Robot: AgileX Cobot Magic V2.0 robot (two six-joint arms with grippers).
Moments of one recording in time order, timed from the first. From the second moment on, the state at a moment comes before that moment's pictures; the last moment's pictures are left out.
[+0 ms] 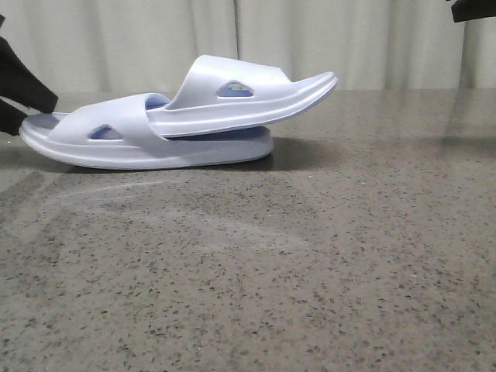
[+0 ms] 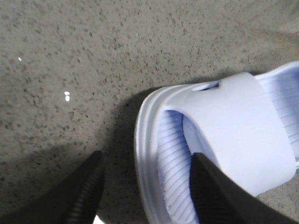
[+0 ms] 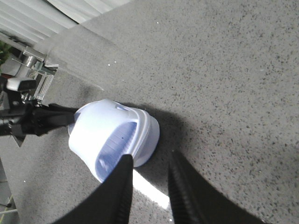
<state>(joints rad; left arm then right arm) 0.14 1.67 -1.09 -1.12 0.97 1.02 -0.35 1.54 -1.14 1.28 1.19 -1.01</state>
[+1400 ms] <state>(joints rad) -0.15 0.60 -0.39 -1.56 0.26 1.56 0.01 0.53 -0.28 1.23 0.37 -1.10</state>
